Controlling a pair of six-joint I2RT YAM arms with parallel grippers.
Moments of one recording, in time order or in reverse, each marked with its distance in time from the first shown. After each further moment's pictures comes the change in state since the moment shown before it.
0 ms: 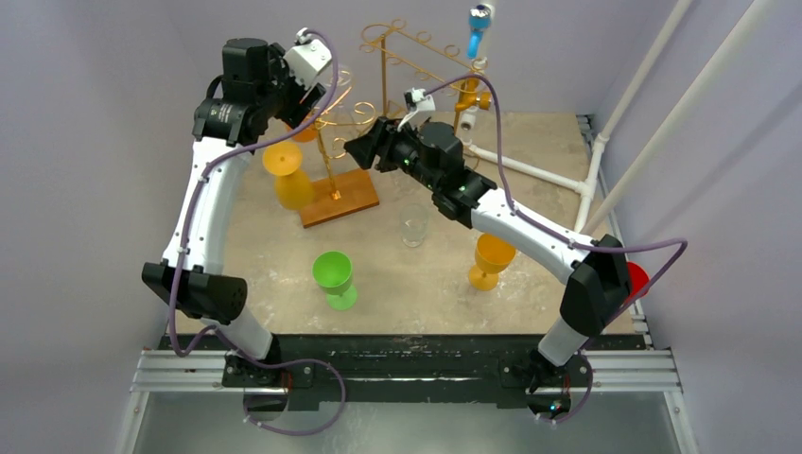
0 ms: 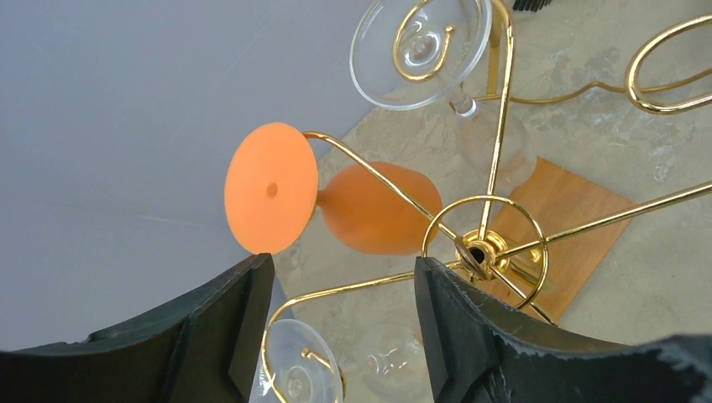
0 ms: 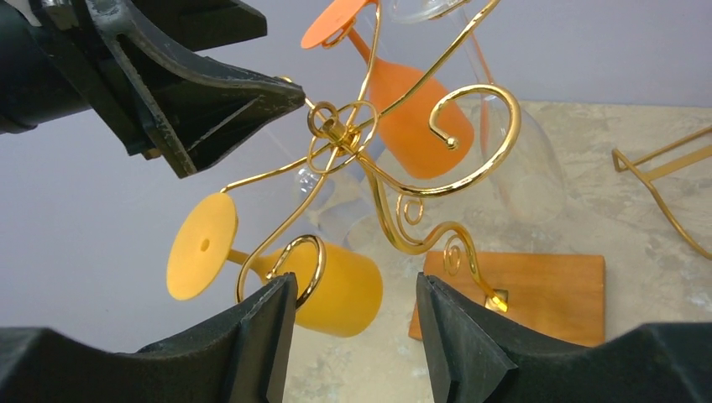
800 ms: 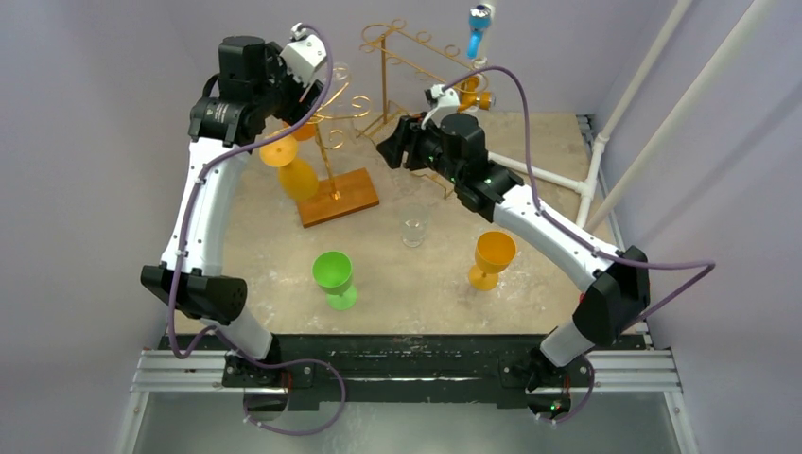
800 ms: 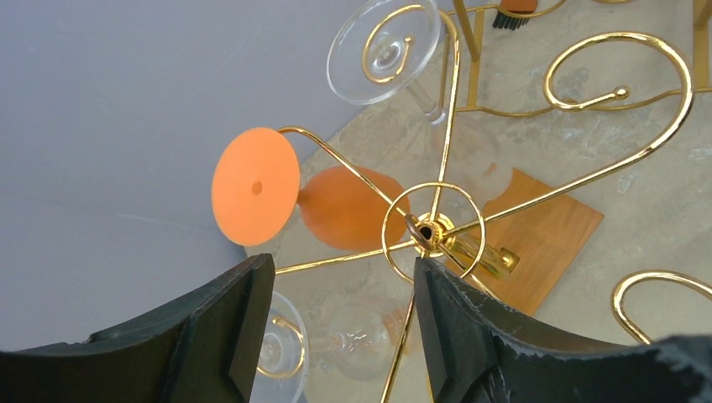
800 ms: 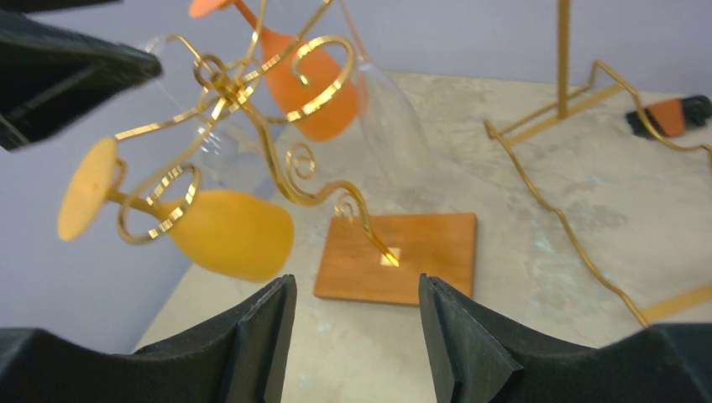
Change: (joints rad) left arm 0.000 -0.008 0.028 -0.032 0.024 -0.051; right arm -0.087 -0.058 0.034 -0.229 0.000 -0.119
